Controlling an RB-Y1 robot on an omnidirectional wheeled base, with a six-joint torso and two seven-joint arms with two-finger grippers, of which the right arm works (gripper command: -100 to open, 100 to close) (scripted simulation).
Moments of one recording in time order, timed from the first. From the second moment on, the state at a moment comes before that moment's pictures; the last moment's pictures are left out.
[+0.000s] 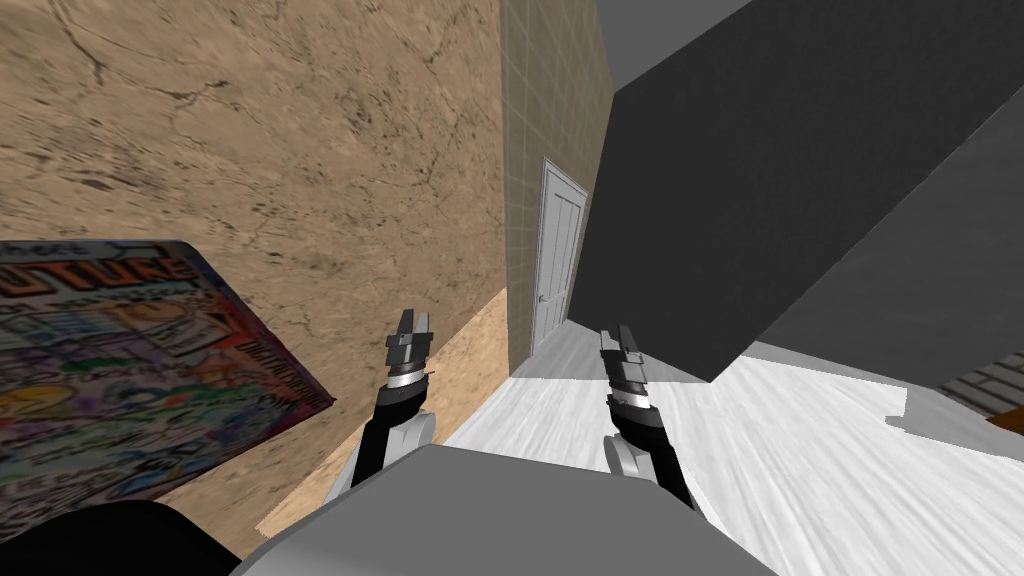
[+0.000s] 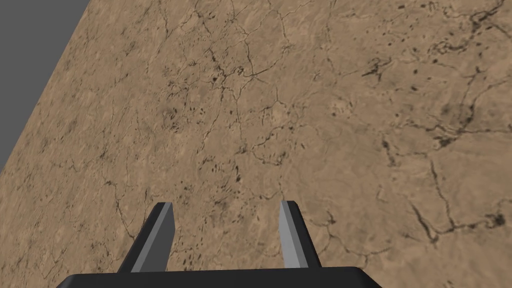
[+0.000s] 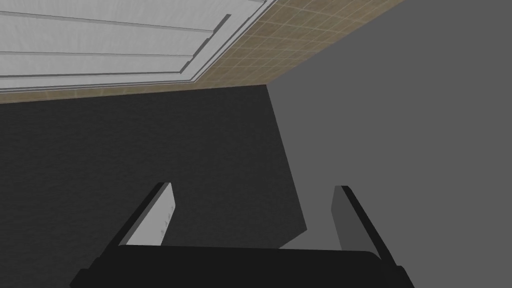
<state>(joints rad) 0.41 -0.04 0.03 -2.03 -0.02 -0.64 0.10</state>
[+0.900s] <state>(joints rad) 0.33 -0.08 0.03 -1.85 -0.02 -0.67 0.06</state>
